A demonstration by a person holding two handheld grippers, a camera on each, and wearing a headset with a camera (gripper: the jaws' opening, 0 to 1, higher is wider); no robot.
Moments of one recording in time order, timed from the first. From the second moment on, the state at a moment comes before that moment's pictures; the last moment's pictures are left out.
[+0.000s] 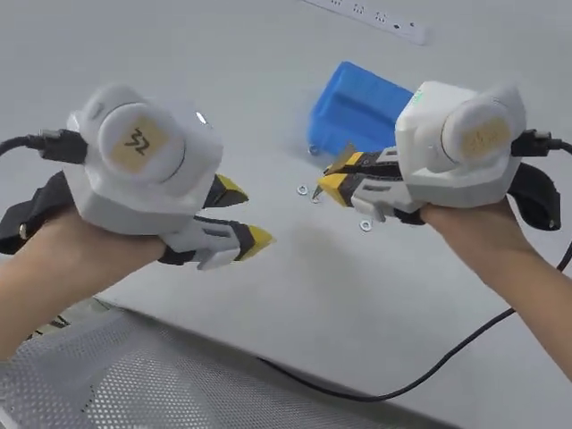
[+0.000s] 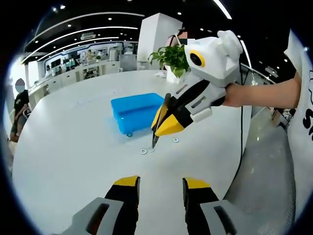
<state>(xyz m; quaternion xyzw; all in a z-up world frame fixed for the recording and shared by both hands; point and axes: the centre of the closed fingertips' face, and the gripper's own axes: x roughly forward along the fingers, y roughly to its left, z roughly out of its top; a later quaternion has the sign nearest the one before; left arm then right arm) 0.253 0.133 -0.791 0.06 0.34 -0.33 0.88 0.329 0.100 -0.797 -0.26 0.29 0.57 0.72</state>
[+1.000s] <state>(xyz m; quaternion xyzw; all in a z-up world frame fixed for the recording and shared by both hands) 0.256 0.143 -0.800 0.07 0.34 -0.31 0.88 0.337 0.116 -0.816 -0.28 0.29 0.59 0.70</state>
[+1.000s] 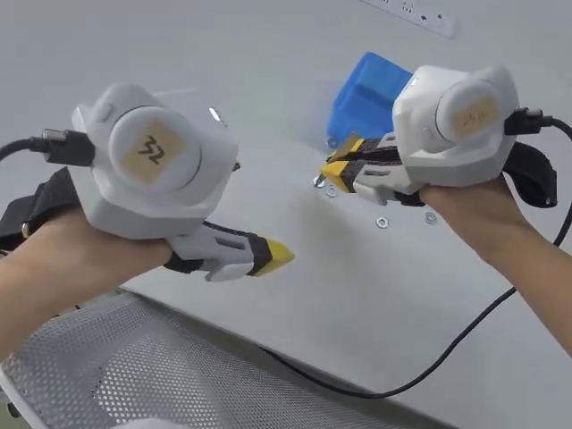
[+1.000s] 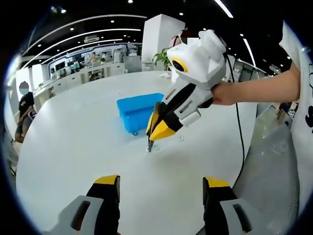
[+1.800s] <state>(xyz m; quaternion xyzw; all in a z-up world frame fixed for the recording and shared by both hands) 0.250 0.141 -0.800 0.08 0.36 -0.31 0.88 0.338 0.118 -0.817 -0.28 0.30 0.58 0.70</state>
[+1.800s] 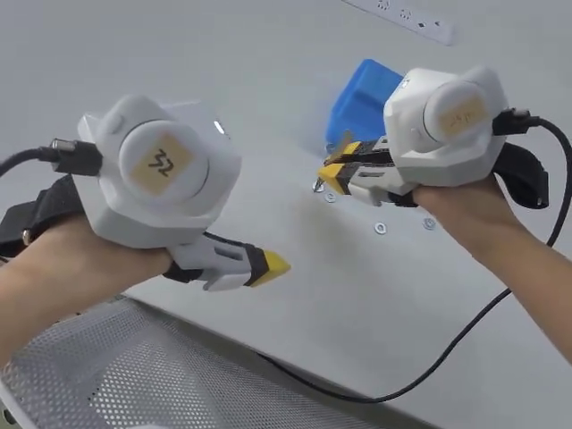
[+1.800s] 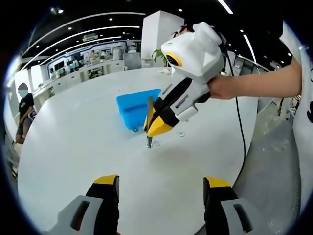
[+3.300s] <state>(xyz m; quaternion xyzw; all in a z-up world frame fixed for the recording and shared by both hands) 0.241 0.149 -0.762 0.09 0.34 -0.23 0.91 0.413 0.100 -0.743 -0.17 0.22 0.48 0.83</state>
